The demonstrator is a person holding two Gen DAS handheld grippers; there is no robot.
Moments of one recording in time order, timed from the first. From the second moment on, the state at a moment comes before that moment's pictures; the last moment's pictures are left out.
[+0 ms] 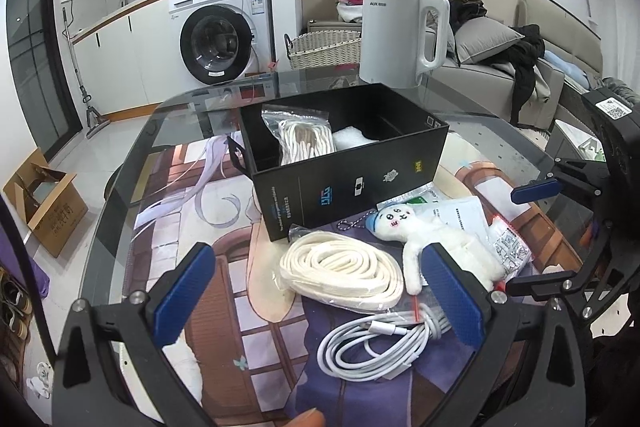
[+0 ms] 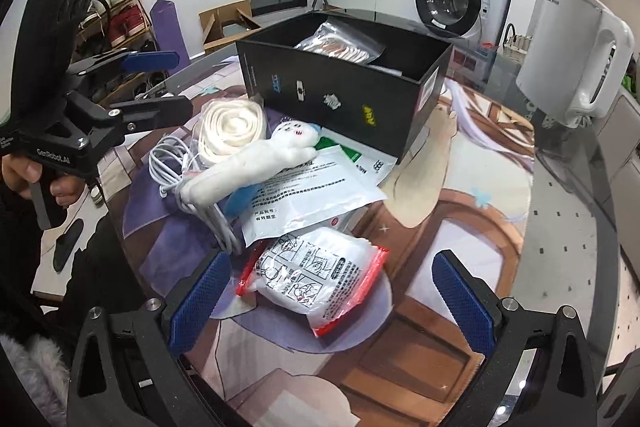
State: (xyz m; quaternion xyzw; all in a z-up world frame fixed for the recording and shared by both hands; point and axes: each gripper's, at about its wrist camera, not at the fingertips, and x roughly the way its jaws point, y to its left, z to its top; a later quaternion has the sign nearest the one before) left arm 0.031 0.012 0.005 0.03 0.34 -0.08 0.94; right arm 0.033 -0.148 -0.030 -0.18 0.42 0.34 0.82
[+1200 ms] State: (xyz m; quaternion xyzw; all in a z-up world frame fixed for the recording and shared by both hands) left arm 0.037 0.015 -0.009 0.02 0.36 -0.07 0.93; right arm 0.056 -0.166 -0.050 -0.17 0.45 0.29 0.83
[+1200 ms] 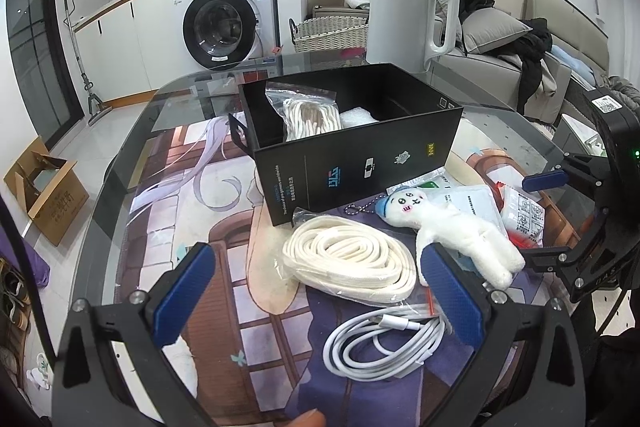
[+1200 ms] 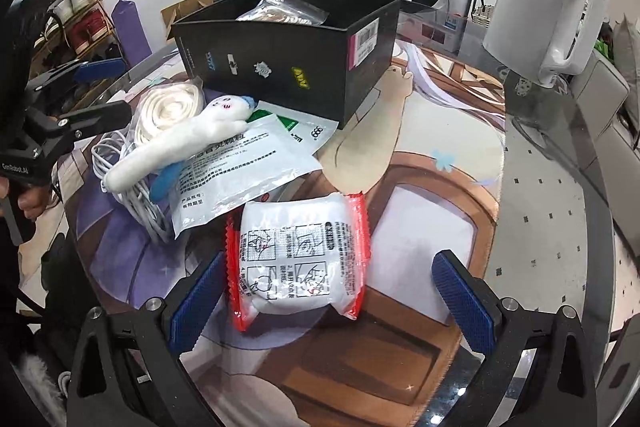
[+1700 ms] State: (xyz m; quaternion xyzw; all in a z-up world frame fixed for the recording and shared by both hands) left arm 0.040 0.016 -0.014 0.02 0.37 -0.07 0.93; right arm 0.052 -0.168 -0.042 -0.17 0.44 0.31 0.83
